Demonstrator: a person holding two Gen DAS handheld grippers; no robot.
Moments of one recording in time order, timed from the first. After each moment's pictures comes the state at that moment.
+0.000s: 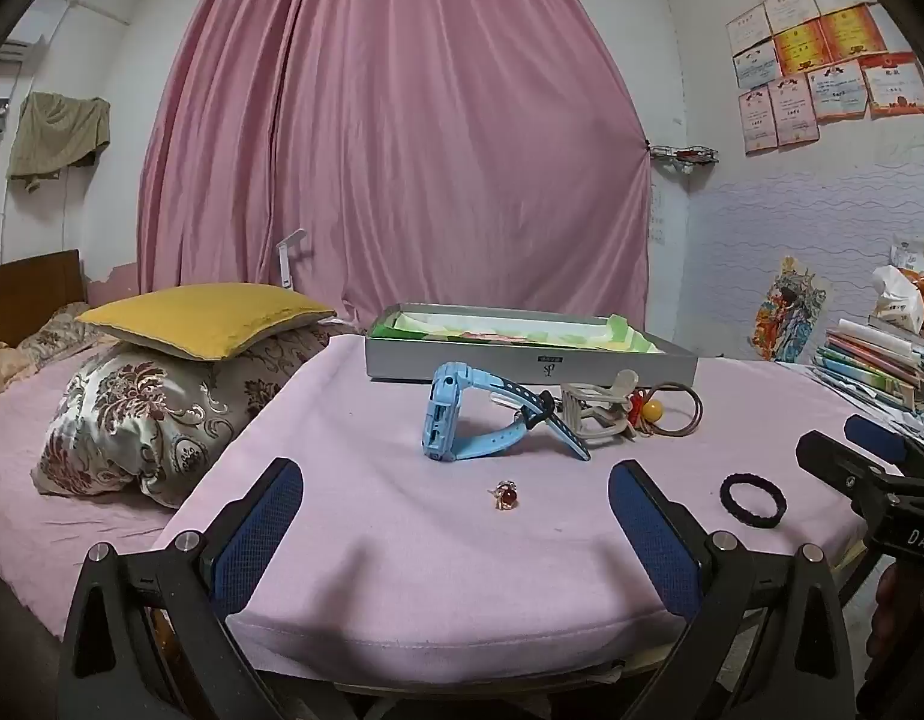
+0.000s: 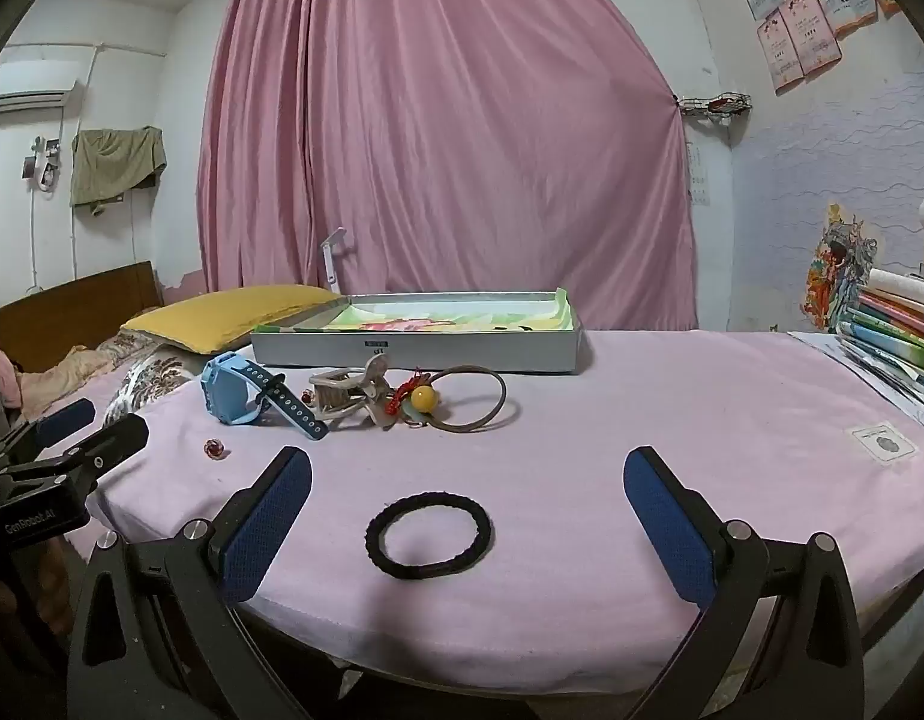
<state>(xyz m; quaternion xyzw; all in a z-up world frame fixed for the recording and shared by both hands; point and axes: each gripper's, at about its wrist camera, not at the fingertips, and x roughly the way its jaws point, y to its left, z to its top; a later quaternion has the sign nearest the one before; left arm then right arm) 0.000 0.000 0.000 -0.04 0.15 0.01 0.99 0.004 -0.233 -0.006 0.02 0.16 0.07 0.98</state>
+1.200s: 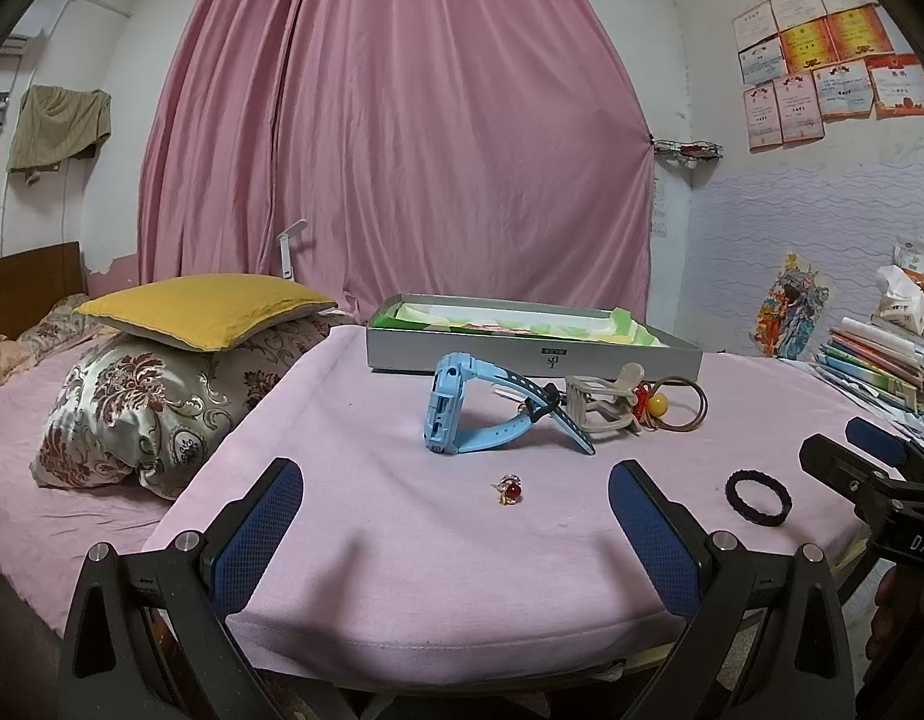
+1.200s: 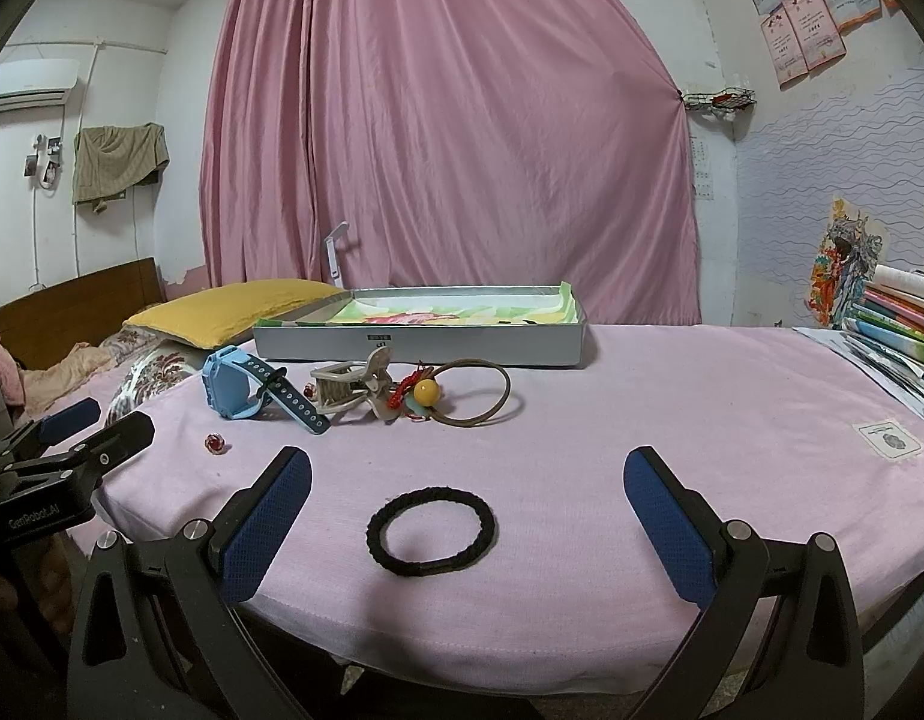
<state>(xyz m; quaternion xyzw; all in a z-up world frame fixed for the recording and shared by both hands) 0.004 0.002 -0.008 -0.04 0.16 0.01 0.99 0.007 -0.230 -0.008 0.02 0.16 0.07 0.98</state>
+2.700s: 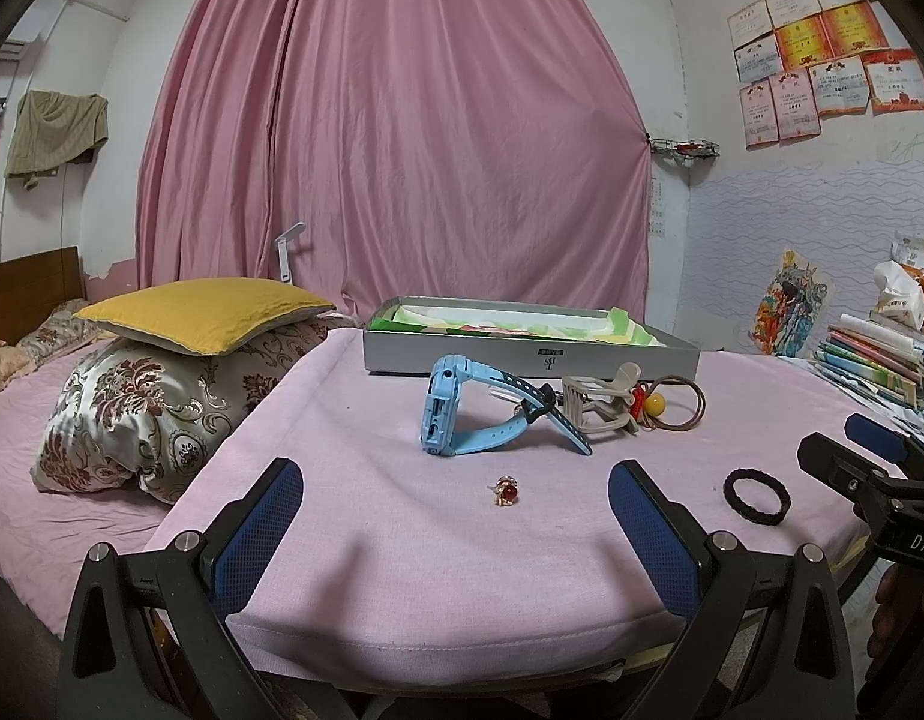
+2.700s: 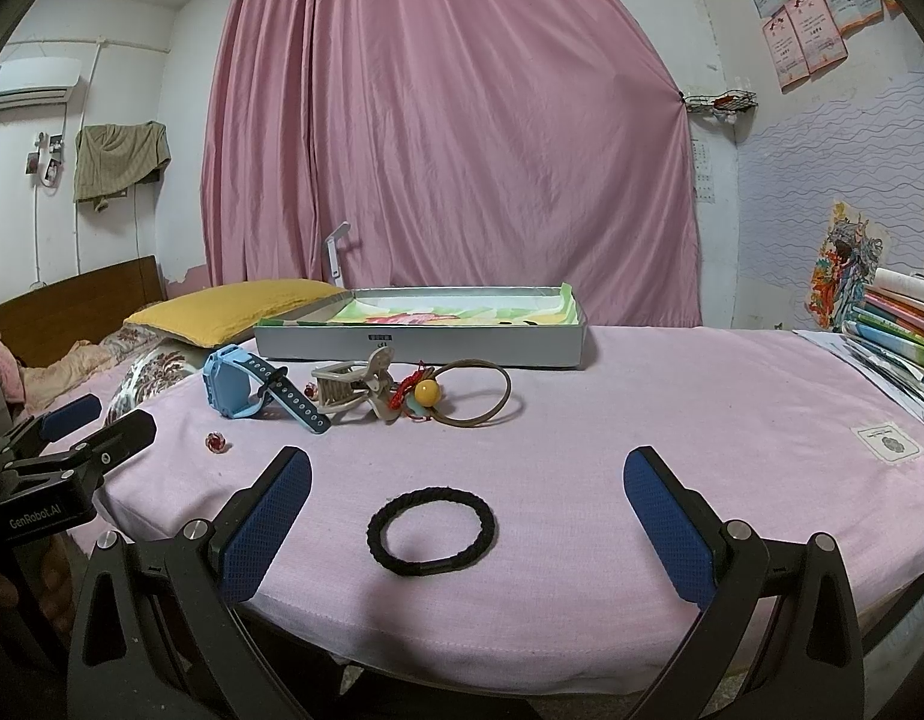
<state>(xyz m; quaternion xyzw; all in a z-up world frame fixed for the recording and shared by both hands) 0.003 0.001 -0.007 -0.04 0.16 0.01 0.99 0.007 -0.230 -0.009 0.02 0.16 0.07 0.98</state>
